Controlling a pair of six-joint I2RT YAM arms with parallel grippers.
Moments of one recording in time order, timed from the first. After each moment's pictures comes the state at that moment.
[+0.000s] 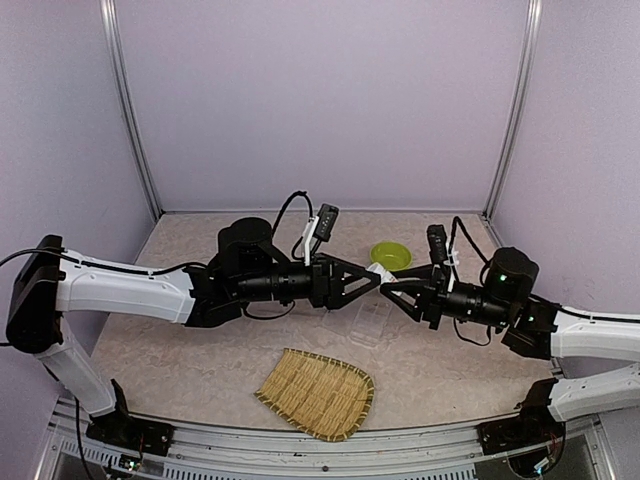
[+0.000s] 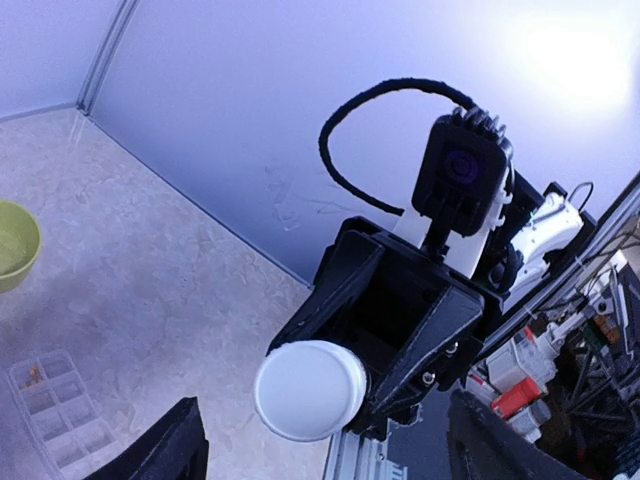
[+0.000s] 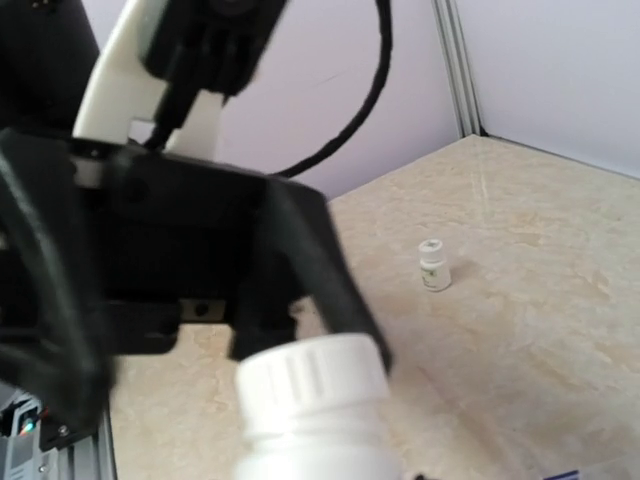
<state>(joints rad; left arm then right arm) -1.03 1.62 1.01 0.55 0.37 -0.57 0.83 0.99 0.48 0.49 -0.35 0.25</state>
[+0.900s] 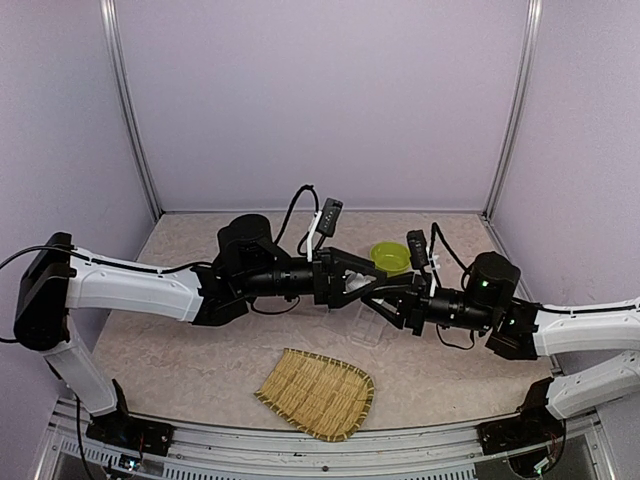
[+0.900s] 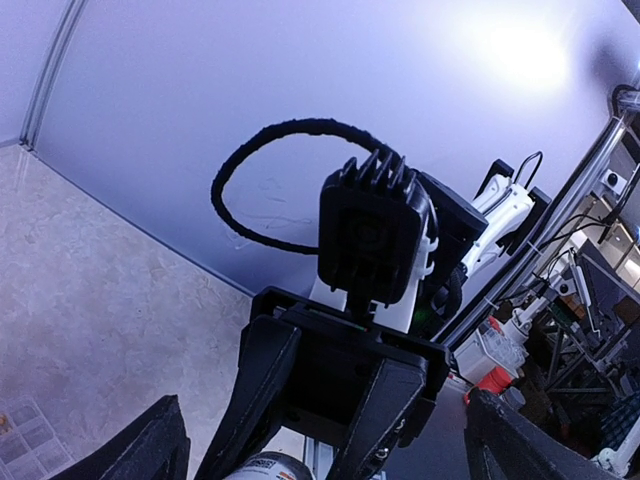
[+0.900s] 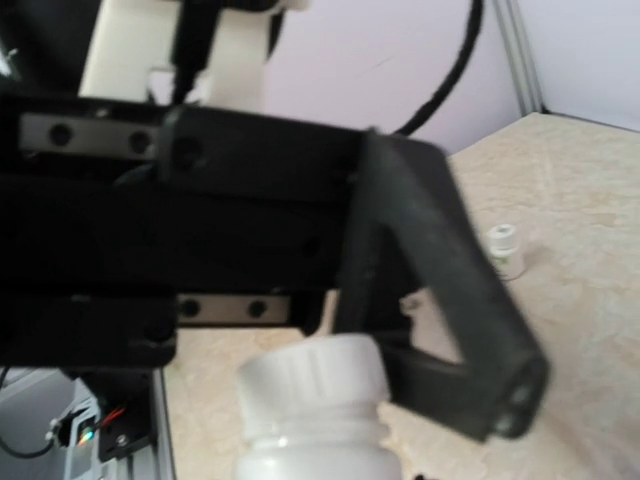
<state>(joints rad) -1.02 1.66 1.04 0.68 0.49 -0.58 0.91 1.13 0.49 0.63 -0.35 0.35</state>
